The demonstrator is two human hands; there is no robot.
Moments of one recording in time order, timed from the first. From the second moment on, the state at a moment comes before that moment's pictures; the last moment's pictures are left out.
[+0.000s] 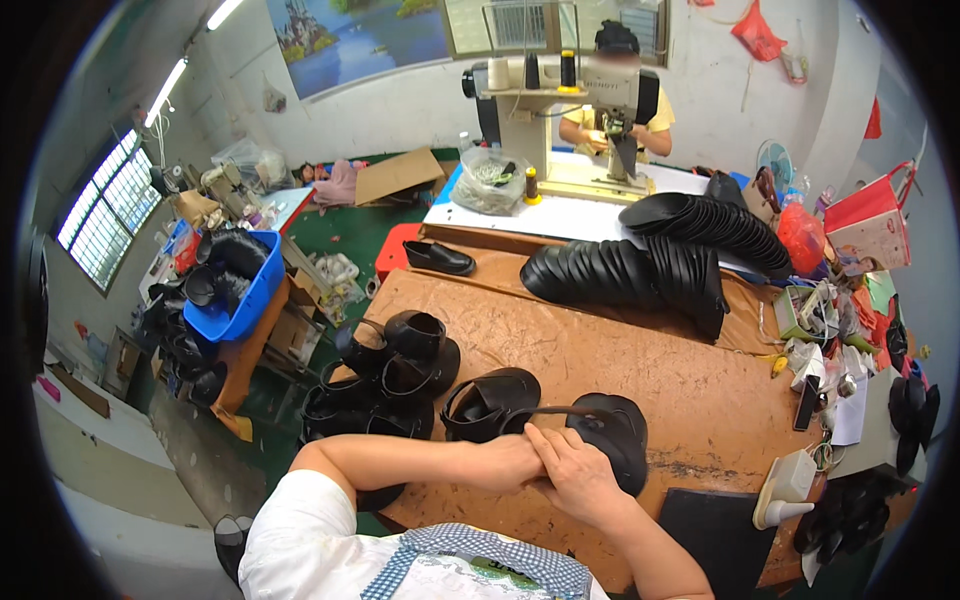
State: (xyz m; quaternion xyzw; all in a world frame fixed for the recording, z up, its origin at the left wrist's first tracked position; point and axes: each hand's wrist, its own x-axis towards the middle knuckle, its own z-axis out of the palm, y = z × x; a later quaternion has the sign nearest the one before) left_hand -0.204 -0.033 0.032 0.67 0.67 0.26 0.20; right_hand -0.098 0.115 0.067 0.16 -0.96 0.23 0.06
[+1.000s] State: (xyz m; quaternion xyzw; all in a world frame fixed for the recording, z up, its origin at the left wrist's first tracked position) left_hand -0.045 -0.116 0.067 0.51 0.68 0.49 0.18; right_hand 0.034 0.101 0.038 0.10 -0.67 0.67 -0.29
